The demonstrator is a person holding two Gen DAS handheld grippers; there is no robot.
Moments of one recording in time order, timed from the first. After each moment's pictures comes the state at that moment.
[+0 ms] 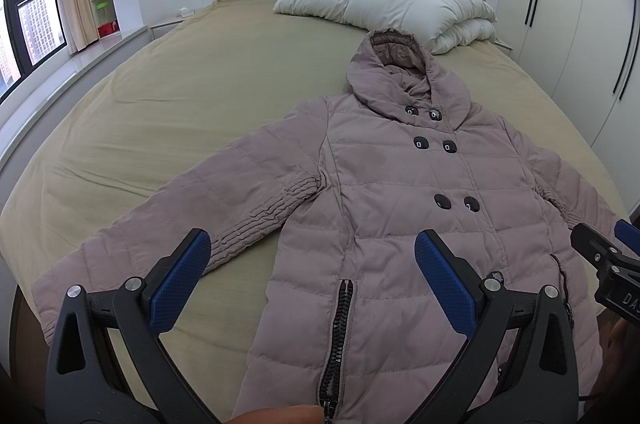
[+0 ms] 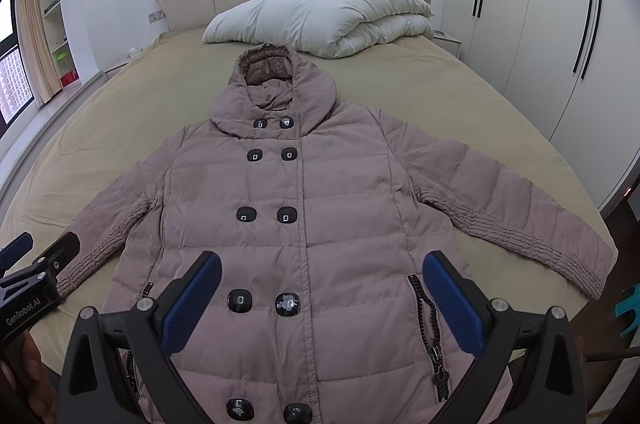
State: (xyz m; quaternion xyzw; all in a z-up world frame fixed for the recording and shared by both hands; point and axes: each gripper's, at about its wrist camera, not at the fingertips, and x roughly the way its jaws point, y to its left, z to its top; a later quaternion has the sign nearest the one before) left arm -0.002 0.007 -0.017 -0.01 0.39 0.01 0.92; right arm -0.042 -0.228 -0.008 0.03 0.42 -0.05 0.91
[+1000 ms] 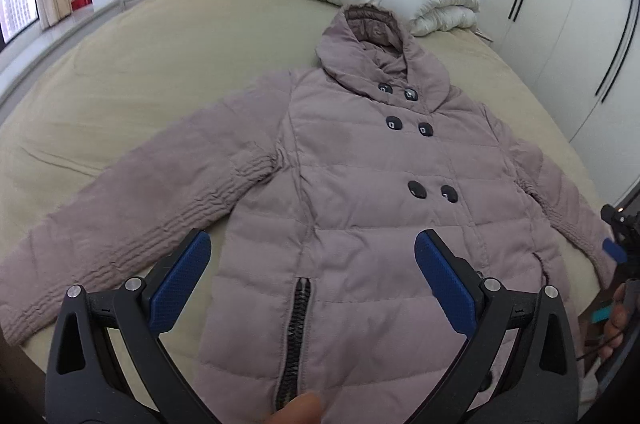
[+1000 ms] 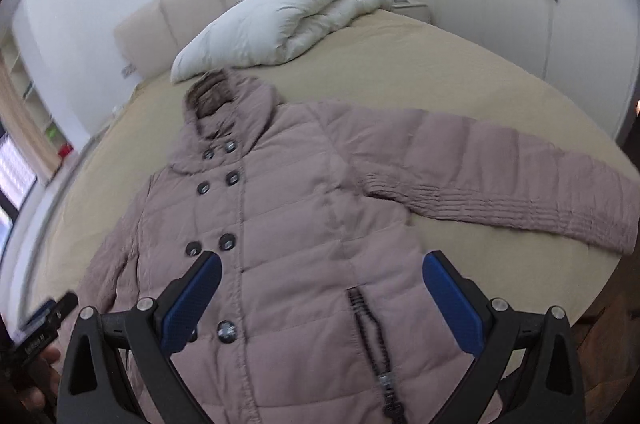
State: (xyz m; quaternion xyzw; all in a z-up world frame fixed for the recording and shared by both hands) left arm 0.034 -0.006 -0.056 -0.07 0.43 -0.05 0.90; right arm -0.046 -0.405 -0.053 0.25 0.40 -0.09 0.88
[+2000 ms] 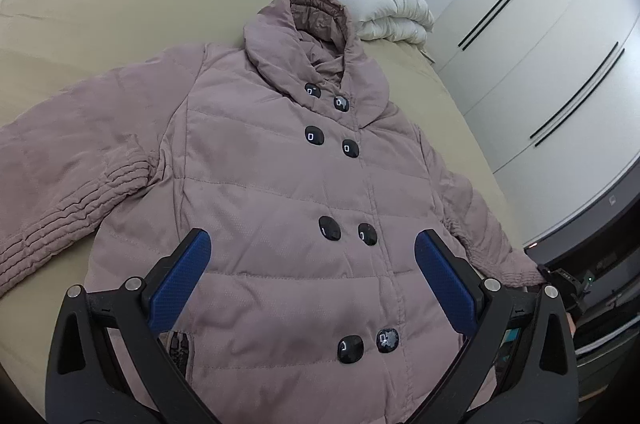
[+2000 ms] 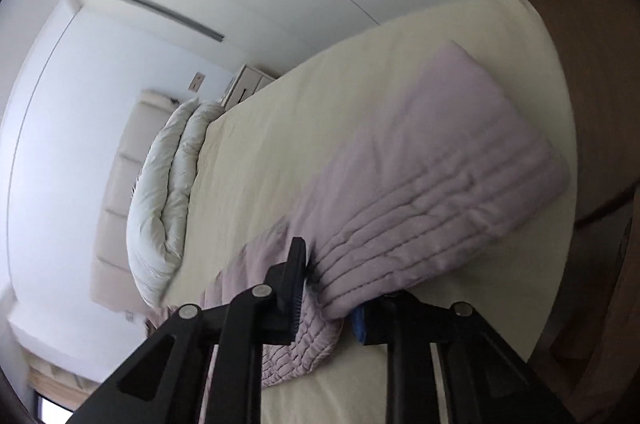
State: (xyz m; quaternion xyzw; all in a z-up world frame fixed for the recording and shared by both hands) left arm 0.109 -0.029 -0.084 -0.21 0.44 -0.17 0.86; right arm -0.099 -0.664 -0.116 0.45 0.25 -0.22 0.83
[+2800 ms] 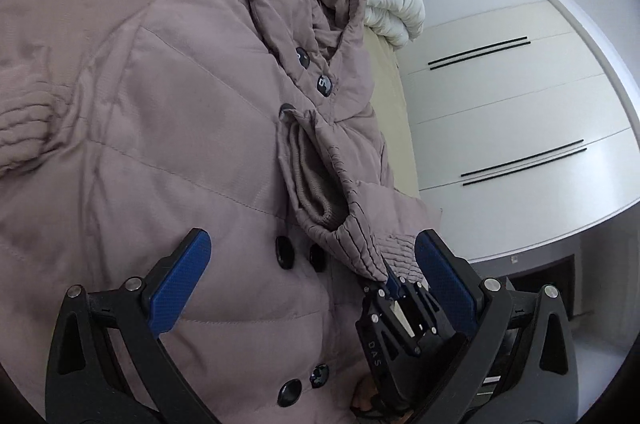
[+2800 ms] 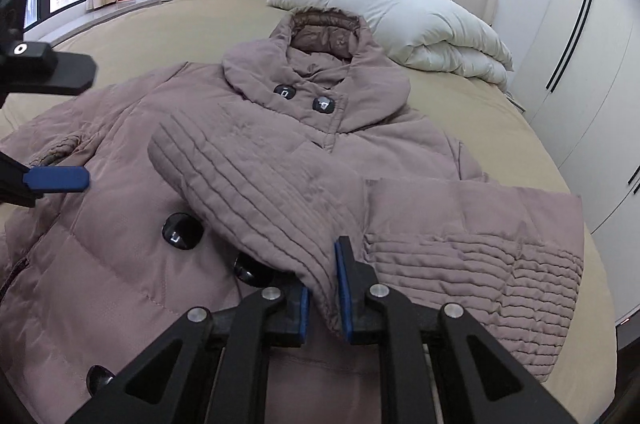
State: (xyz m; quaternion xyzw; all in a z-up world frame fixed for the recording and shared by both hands) left arm 0.185 -0.018 -0.157 -0.40 0.49 -0.25 0.73; right arm 0.096 -0.227 -0.135 -0.13 0.40 0.06 0.90
